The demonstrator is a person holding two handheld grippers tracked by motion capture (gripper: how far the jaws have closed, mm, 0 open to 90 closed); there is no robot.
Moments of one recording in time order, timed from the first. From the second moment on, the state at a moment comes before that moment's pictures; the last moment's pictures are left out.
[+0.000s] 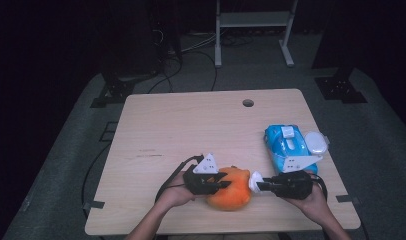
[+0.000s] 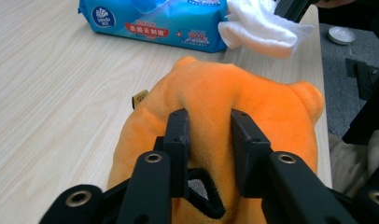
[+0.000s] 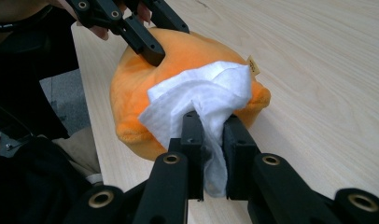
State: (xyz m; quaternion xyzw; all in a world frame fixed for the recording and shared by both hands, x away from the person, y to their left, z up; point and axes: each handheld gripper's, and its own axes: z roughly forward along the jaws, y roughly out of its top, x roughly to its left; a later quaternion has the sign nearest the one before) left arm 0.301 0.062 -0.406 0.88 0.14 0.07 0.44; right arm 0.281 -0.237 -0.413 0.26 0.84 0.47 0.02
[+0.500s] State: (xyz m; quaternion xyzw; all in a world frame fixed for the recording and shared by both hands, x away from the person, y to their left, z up) left arm 0.304 0.062 -0.395 0.88 0.13 0.07 0.46; right arm 0.284 -0.247 -0.415 0.27 0.83 0.48 0.02
